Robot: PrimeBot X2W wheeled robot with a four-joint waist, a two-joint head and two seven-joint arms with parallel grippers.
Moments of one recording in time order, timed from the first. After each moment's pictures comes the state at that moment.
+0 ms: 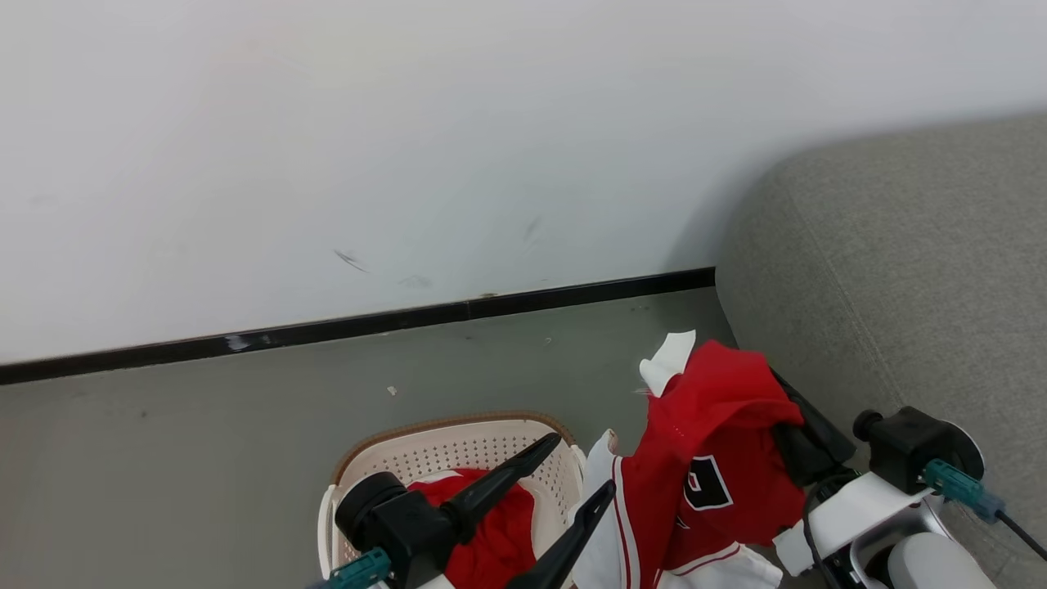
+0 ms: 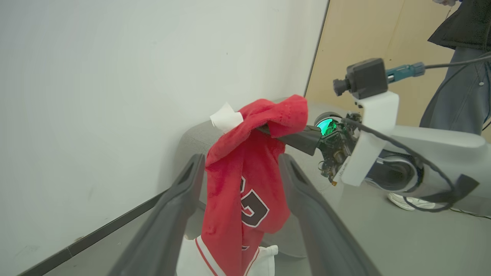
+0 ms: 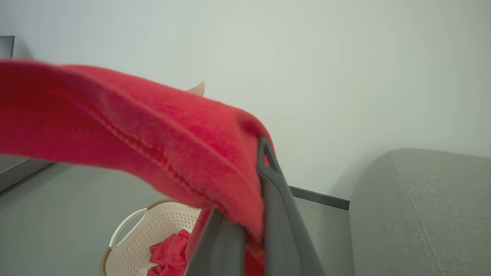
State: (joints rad) left arm -0.18 0.19 -0.69 -0.14 -0.50 -0.13 -0.11; right arm -0.12 -0.18 0.25 0.09 0.12 0.13 -0.26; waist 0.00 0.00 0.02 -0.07
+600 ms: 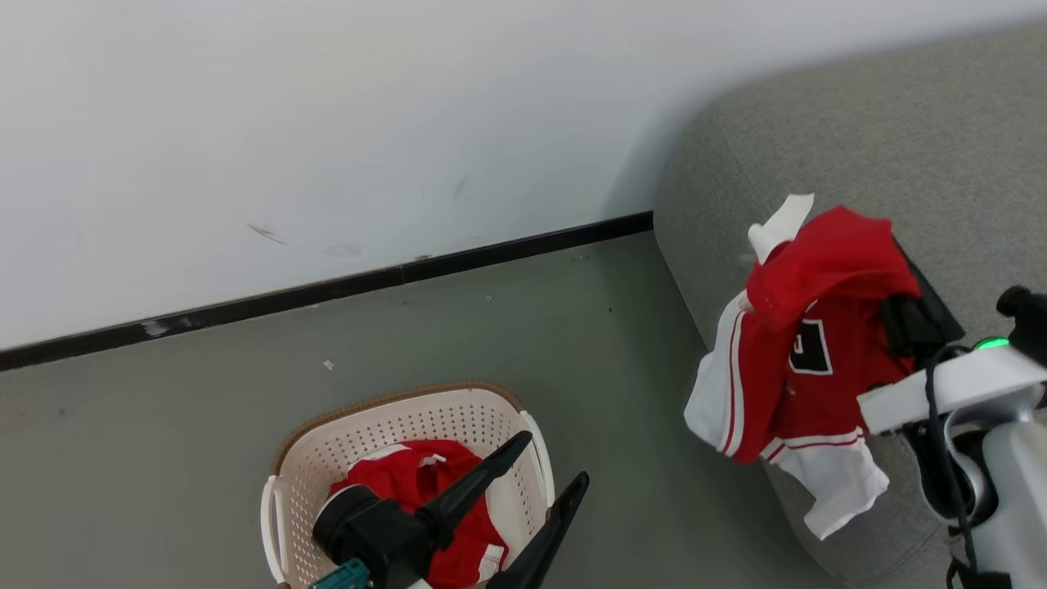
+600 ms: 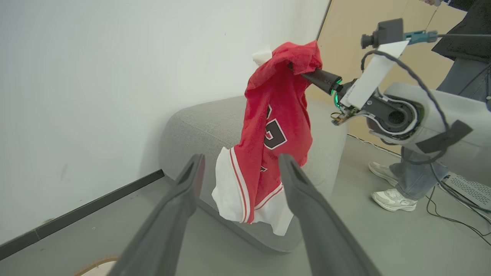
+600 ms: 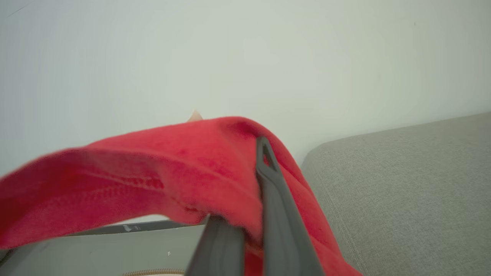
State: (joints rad) left arm -0.13 0.19 -0.65 -0.15 -0.51 -0.08 -0.14; right arm -0.28 -0.19 0.05 0.13 0.35 0.13 -0.22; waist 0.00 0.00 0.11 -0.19
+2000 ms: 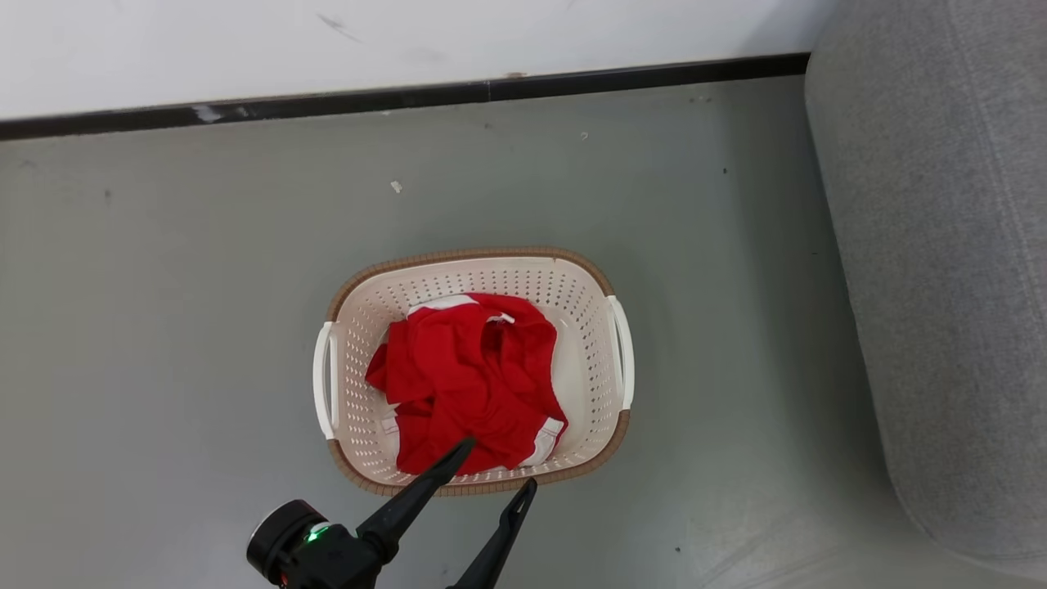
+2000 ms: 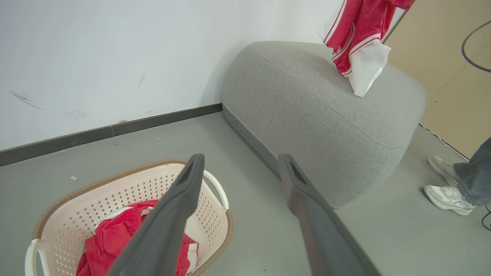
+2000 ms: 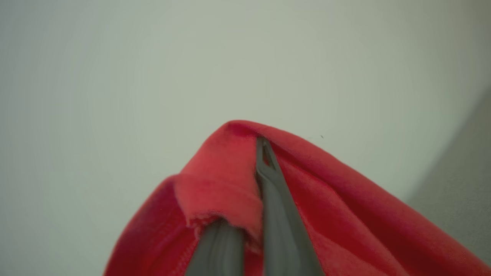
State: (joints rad) left arm -0.05 0.30 -0.60 -0.28 -0.45 0.00 -0.11; right arm -1.26 -0.40 -0.67 0.60 0.34 0.13 -0.05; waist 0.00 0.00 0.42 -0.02
